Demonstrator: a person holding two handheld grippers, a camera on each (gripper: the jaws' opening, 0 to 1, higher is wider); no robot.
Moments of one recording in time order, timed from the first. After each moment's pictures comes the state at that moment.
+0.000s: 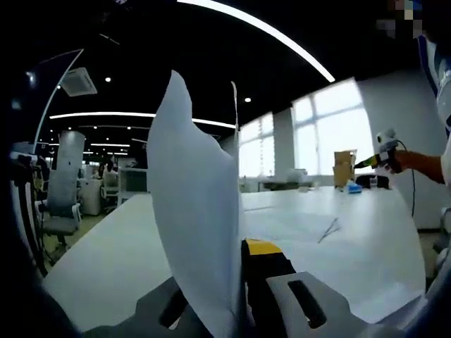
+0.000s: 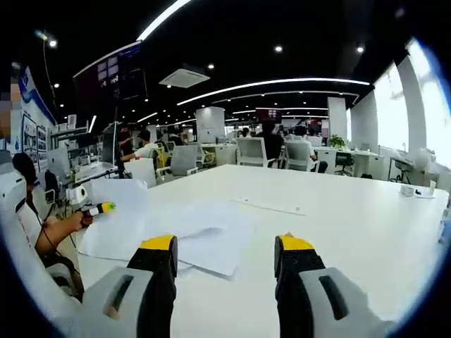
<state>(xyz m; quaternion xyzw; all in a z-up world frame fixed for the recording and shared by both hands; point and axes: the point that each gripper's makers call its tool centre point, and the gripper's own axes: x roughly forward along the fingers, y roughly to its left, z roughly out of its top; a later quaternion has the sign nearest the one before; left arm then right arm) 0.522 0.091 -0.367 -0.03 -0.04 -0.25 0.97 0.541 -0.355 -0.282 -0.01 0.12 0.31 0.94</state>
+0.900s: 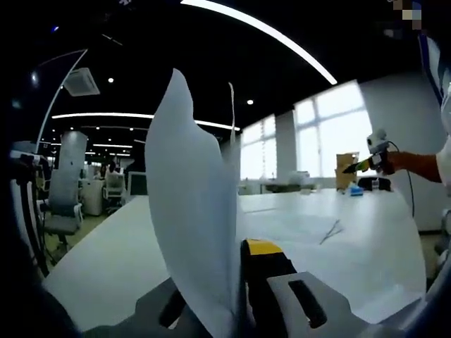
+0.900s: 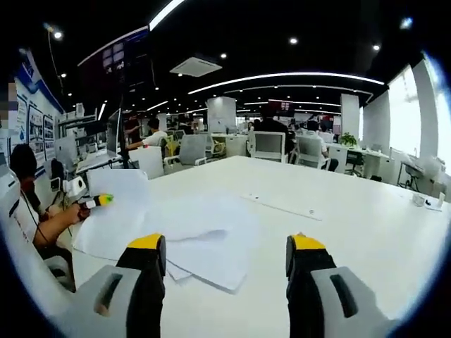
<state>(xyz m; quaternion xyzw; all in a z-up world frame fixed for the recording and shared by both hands) 0.522 0.096 -0.364 -0.03 -0.04 -0.24 0.97 0.574 -0.317 -0.293 -0.04 0.15 0.34 0.93</state>
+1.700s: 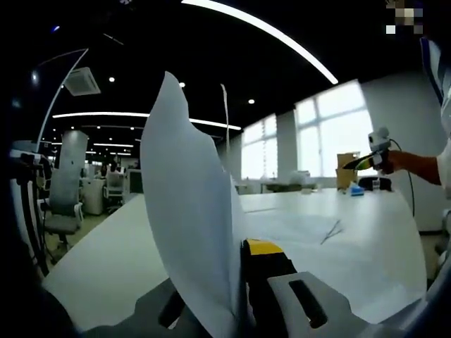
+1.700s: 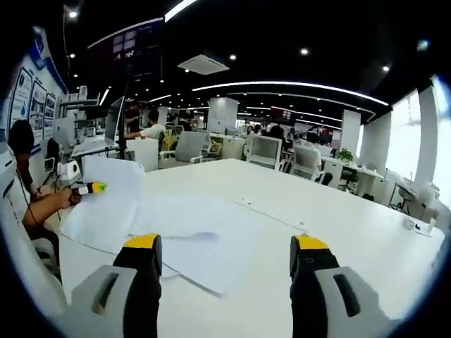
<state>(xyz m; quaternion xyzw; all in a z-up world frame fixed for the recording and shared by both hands) 0.522 0.095 -0.364 -0.03 -0.04 -0.24 0.97 0.575 -0.321 -0.284 -0.11 0.12 0.32 0.93</state>
